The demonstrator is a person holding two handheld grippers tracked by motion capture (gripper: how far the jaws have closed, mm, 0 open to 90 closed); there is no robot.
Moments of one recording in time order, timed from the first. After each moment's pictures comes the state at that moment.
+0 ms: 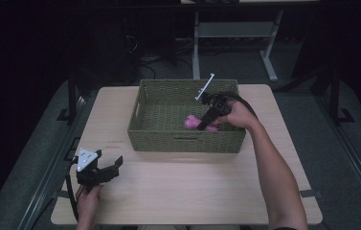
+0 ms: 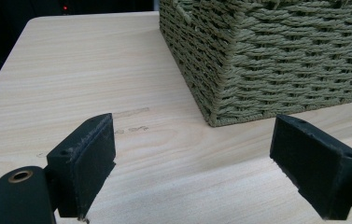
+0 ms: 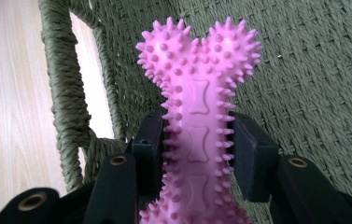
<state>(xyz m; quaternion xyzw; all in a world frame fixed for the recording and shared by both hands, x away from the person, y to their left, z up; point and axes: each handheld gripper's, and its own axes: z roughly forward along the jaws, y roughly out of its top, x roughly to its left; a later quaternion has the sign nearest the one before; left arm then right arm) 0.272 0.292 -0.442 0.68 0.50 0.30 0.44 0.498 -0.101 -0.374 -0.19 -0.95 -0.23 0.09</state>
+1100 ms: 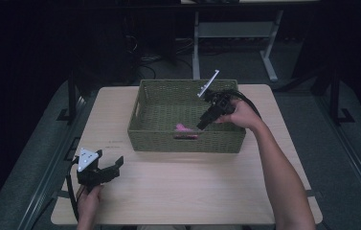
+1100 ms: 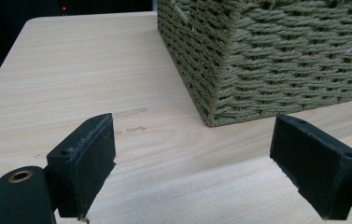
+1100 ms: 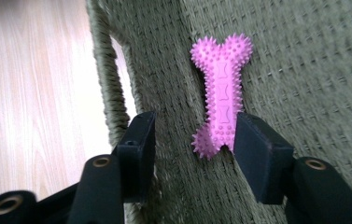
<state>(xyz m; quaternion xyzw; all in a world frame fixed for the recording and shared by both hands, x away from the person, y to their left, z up) 0.271 0.291 -0.441 0.69 0.50 0.30 0.44 0.483 -0.108 -0.350 -0.19 -0.94 -0.26 0.08</state>
